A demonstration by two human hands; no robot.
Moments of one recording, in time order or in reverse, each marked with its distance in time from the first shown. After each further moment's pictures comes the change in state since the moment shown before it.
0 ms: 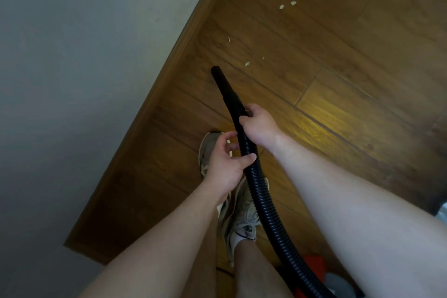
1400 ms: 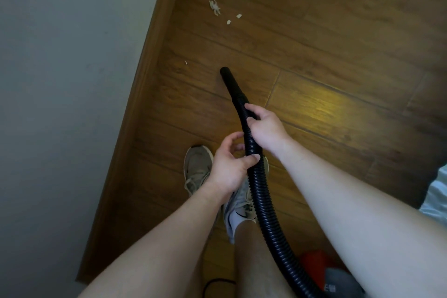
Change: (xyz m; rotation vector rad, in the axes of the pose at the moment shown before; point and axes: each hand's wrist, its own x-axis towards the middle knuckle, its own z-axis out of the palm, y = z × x) left_hand 0.014 0.040 0.099 0.131 -0.120 -0.054; right_hand 0.013 0.057 -0.096 0.301 0.151 0.044
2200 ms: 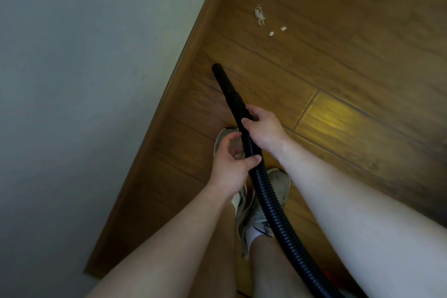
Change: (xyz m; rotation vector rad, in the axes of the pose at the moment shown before) left_hand 0.030 0.031 -0.071 -0.125 0.110 0.014; right_hand 0.040 -0.068 0.067 -0.099 -0.131 -0.039
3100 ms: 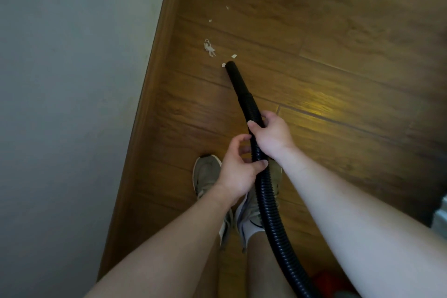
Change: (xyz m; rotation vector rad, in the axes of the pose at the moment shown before) left_hand 0.037 0.041 0.095 0.279 -0.200 0.046; right_hand 0.017 0.012 -0.100 0.016 0.316 0.095
